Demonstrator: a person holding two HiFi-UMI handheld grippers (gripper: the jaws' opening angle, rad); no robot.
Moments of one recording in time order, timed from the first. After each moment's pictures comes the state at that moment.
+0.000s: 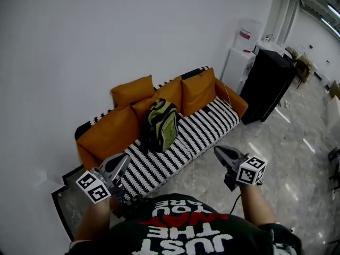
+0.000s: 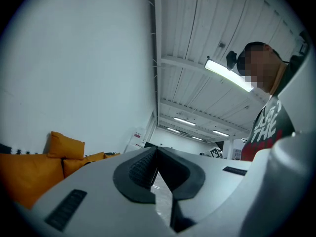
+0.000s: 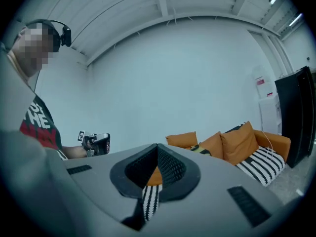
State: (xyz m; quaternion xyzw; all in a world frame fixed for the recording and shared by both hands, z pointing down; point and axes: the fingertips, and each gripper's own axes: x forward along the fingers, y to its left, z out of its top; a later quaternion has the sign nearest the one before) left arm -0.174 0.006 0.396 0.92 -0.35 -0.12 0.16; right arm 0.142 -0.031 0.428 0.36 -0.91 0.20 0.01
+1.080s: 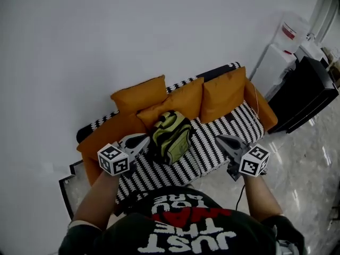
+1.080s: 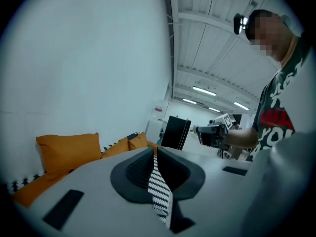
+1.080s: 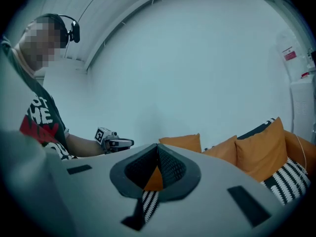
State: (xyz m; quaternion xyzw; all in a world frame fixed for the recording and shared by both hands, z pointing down) left arm -0.113 -0.313 0.495 0.90 -0.39 0.07 0.20; right arm 0.131 -0.333 0.466 0.24 -0.94 0.23 0.05
